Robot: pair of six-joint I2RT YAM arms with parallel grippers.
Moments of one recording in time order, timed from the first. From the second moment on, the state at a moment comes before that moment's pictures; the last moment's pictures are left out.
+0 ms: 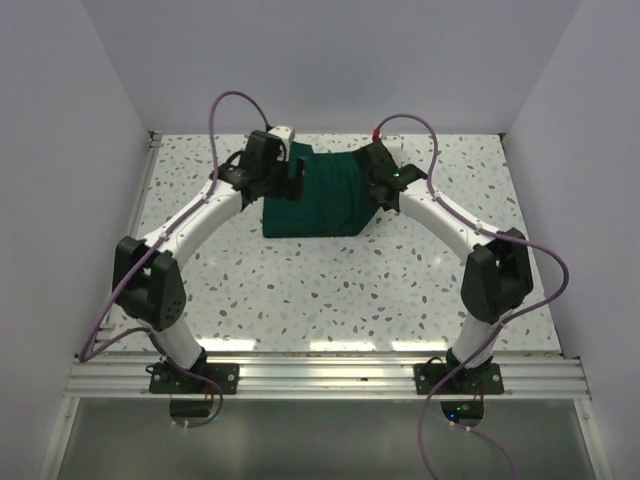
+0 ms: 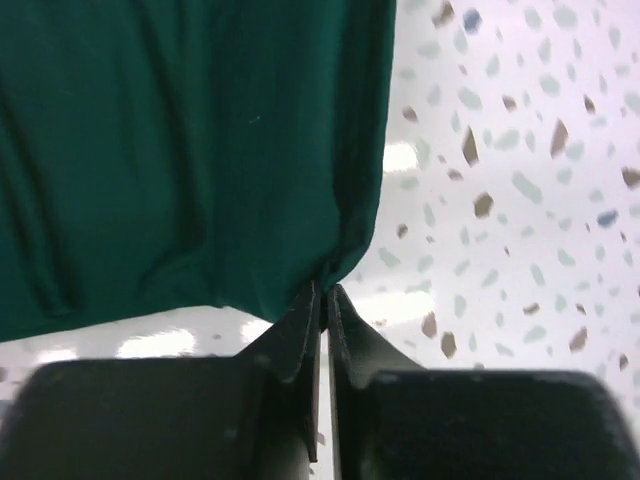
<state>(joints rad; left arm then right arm) -0.43 1.68 1.46 -0.51 -0.08 -0.19 0.53 1.78 1.56 -0.67 0.54 0.43</state>
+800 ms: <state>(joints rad) -0.66 2.20 1.71 -0.62 -0.35 -0.20 0.39 1.60 1.46 -0.89 0.71 0.44</state>
